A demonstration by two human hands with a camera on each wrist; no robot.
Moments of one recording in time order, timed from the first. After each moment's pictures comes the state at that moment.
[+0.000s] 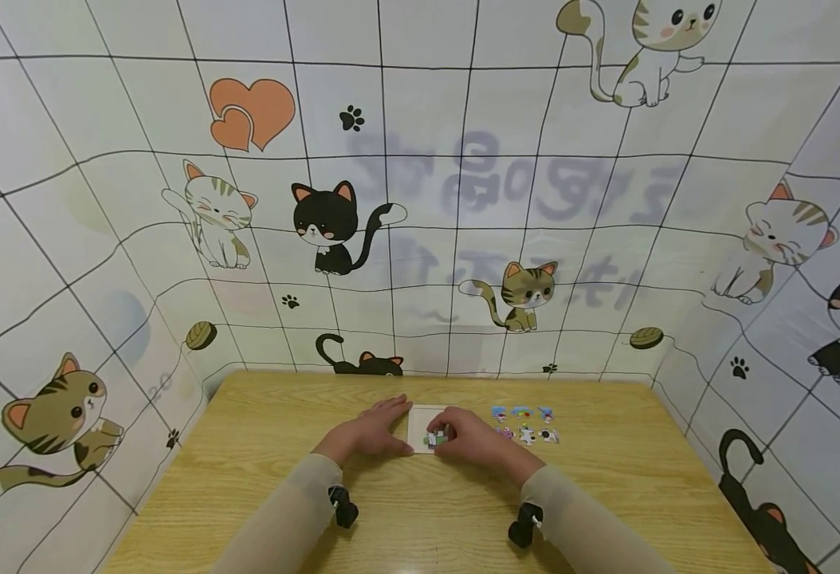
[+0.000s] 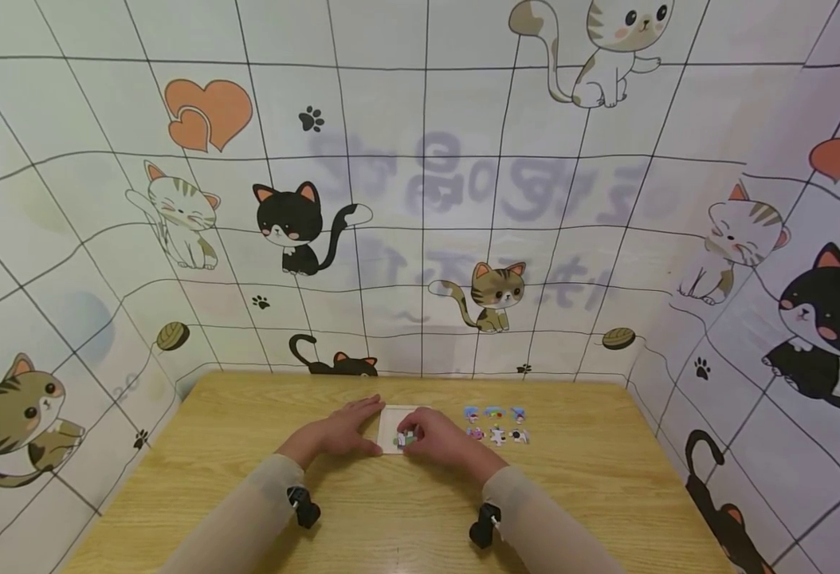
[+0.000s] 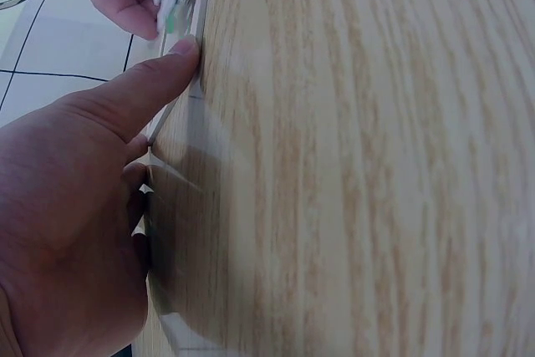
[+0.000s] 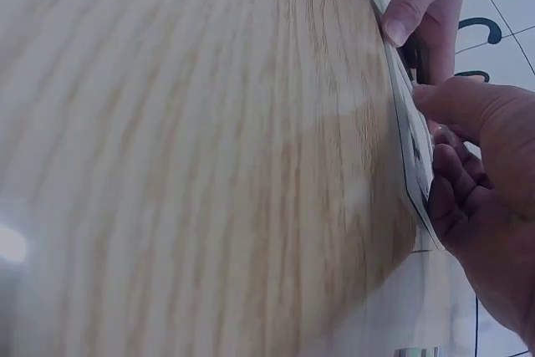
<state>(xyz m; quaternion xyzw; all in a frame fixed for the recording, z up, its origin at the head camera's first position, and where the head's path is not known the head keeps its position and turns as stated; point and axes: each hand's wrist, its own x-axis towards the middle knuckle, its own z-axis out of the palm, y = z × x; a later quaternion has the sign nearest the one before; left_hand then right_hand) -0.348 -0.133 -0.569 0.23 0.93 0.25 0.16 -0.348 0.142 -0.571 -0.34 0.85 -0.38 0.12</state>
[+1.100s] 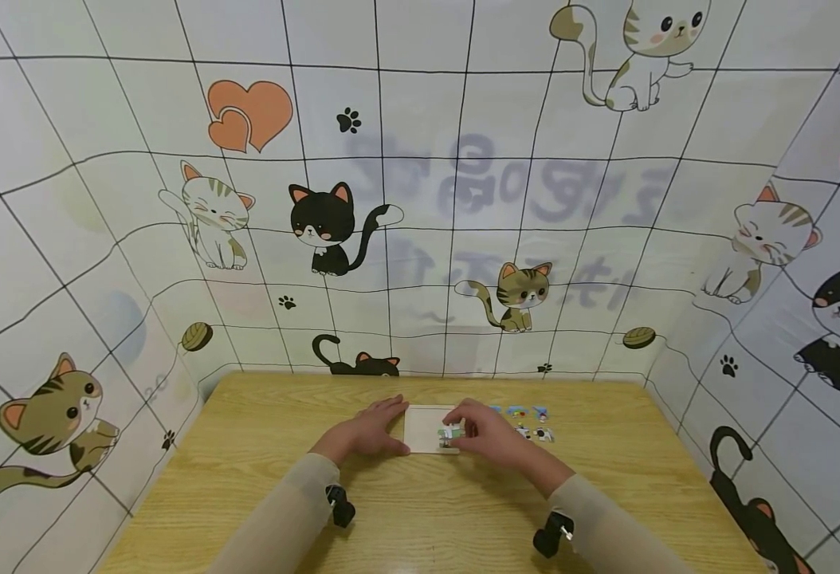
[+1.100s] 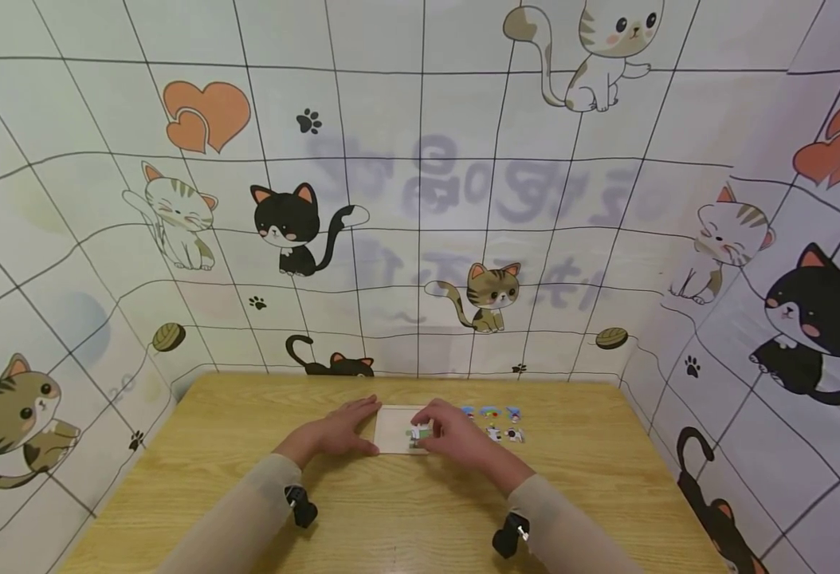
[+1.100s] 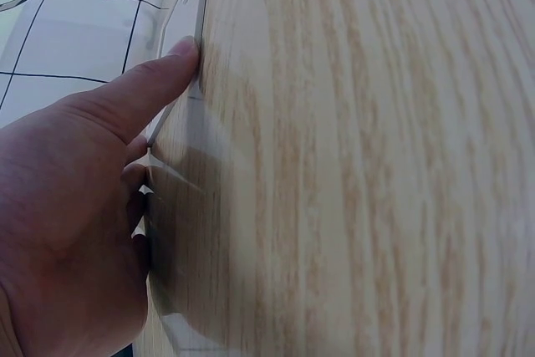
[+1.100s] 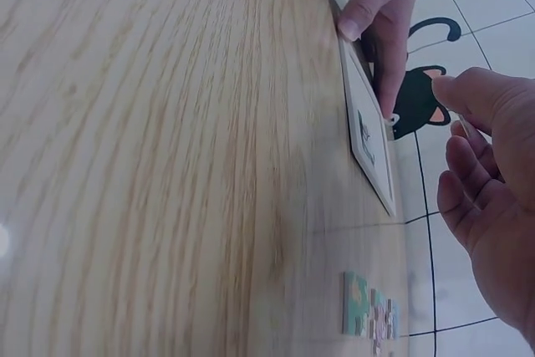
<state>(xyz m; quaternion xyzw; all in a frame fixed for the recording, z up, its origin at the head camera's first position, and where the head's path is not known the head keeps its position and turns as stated) -0.352 -0.132 -0.574 0.23 0.93 0.24 0.16 -0.322 0.179 -0.545 -0.33 0.86 -0.39 0.07</state>
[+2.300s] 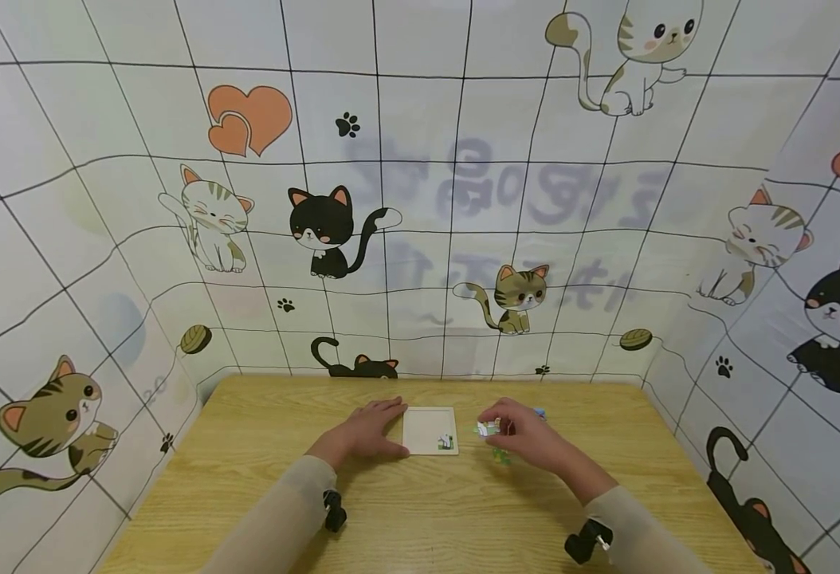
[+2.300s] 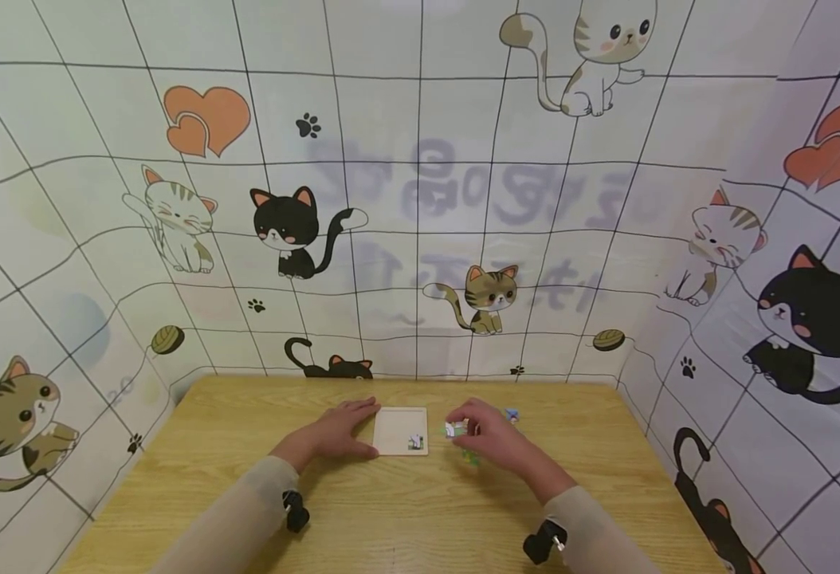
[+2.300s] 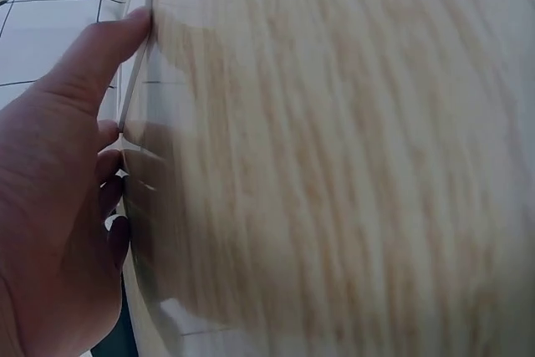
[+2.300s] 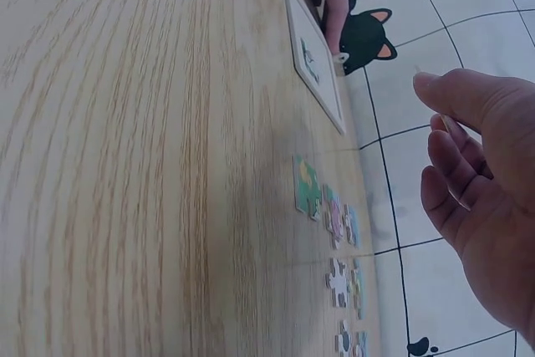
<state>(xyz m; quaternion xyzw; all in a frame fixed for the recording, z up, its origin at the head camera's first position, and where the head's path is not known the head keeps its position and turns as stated) -0.347 -0.137 -0.572 0.26 0.94 0.20 0.11 -0.310 0.243 -0.529 -0.30 0.86 -0.42 0.05</state>
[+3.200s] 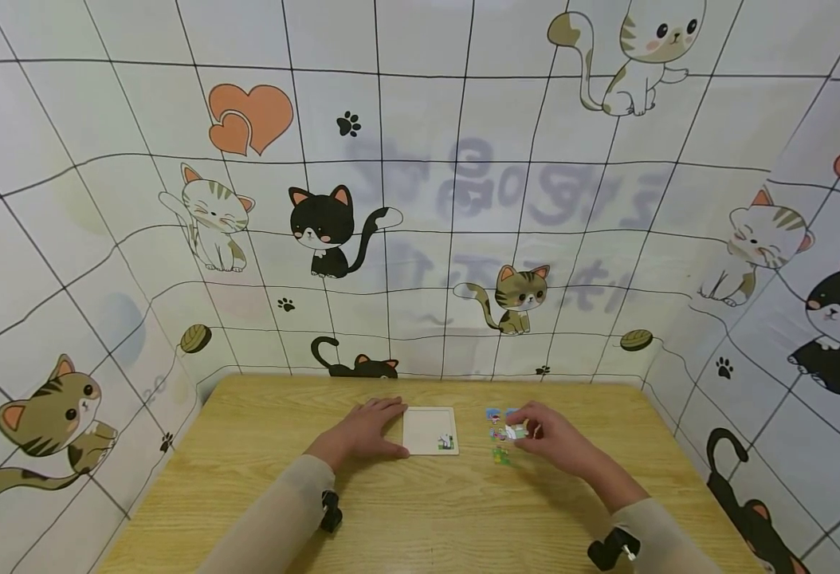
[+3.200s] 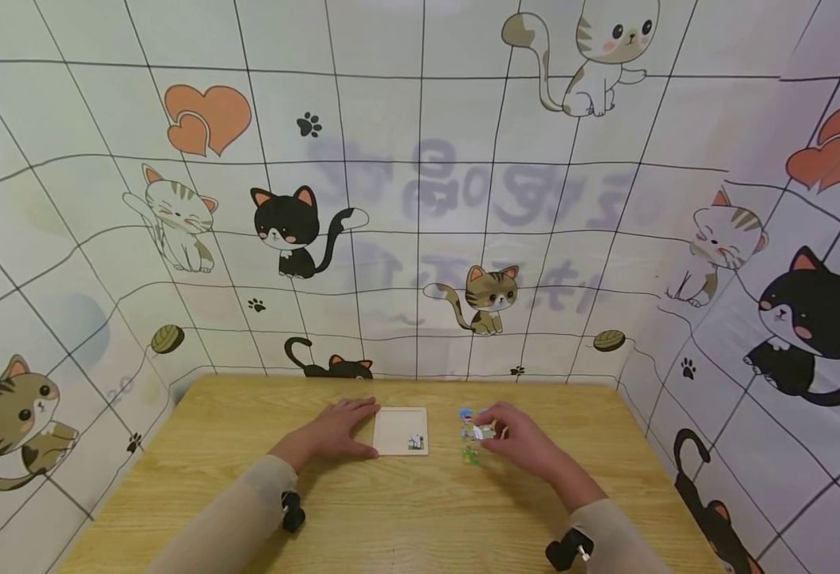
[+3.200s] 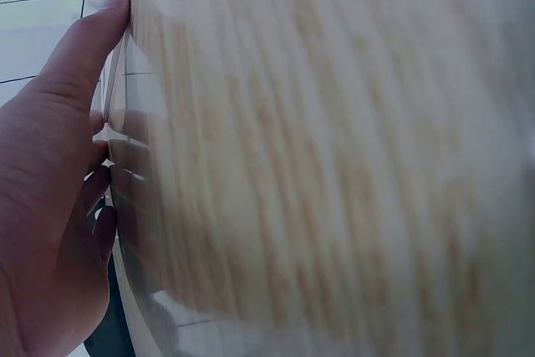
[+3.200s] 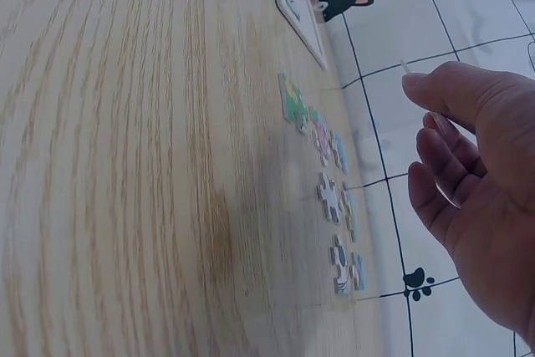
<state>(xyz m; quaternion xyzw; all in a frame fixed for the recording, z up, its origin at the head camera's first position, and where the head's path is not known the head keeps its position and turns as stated) -0.353 -0.143 -0.584 0.27 0.94 0.17 0.07 -0.302 0.282 -0.530 -0.27 0.87 -0.42 0.03</state>
